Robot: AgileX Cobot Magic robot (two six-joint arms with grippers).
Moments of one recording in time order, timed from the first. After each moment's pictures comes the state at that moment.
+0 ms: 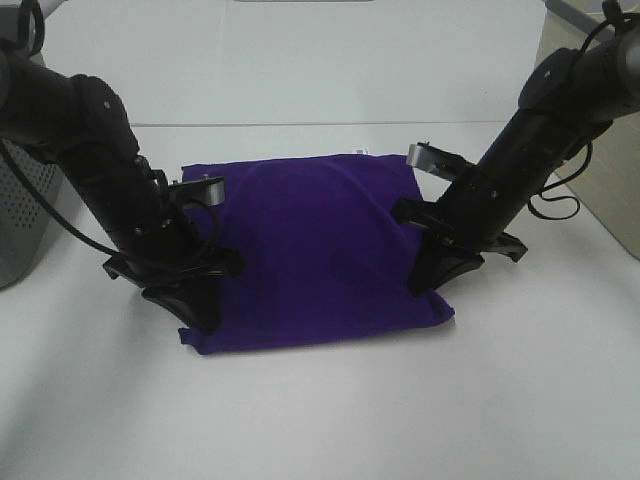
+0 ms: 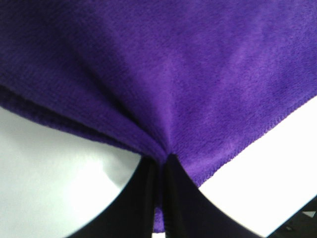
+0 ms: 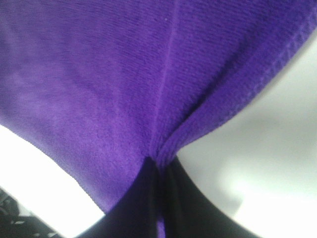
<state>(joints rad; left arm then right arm) -0.34 2.12 -1.28 -0.55 0.90 0.41 0.20 2.13 -1.30 0.57 0.96 -0.41</state>
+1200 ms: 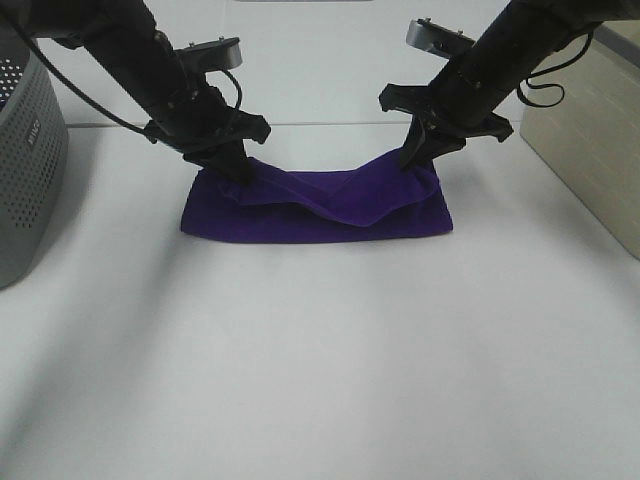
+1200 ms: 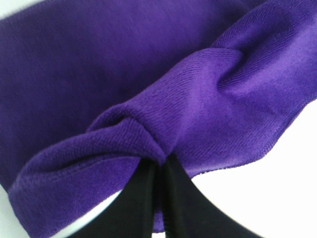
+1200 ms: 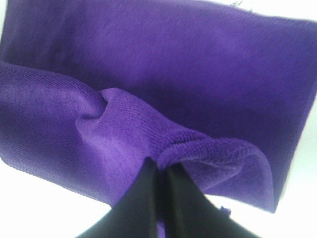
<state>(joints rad) -0.30 2.27 -1.82 -0.49 0.91 0.38 0.20 2.20 -1.72 0.46 0.89 -0.27</state>
